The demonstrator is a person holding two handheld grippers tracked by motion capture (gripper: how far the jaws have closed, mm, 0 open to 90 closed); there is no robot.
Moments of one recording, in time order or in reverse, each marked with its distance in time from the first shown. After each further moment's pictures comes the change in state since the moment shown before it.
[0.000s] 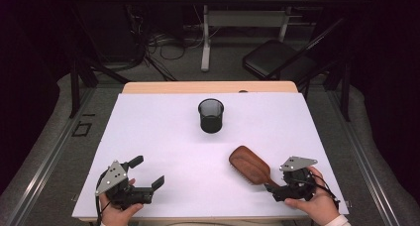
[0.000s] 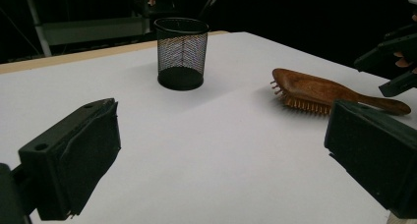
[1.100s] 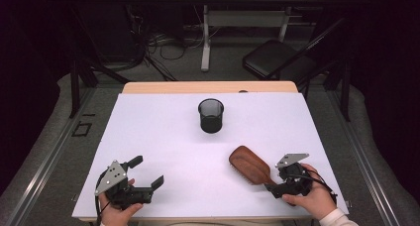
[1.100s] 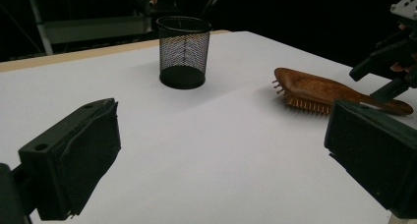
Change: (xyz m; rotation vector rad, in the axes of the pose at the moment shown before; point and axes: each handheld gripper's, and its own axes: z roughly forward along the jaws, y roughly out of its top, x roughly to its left) left arm 0.001 0.000 0.000 0.001 0.006 -0.008; right arm -0.007 0.006 0.013 0.130 0.030 0.000
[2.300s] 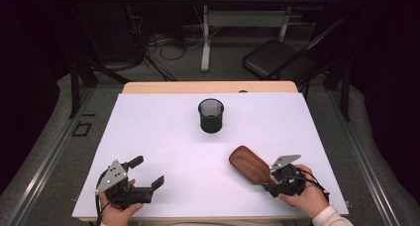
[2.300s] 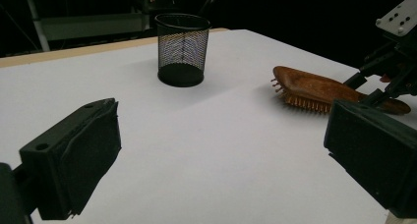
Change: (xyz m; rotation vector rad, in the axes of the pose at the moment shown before) left arm 0.001 -0.001 0.001 0.010 -0.009 -0.008; right arm 0.002 -0.003 0.020 0.035 0.028 -0.046
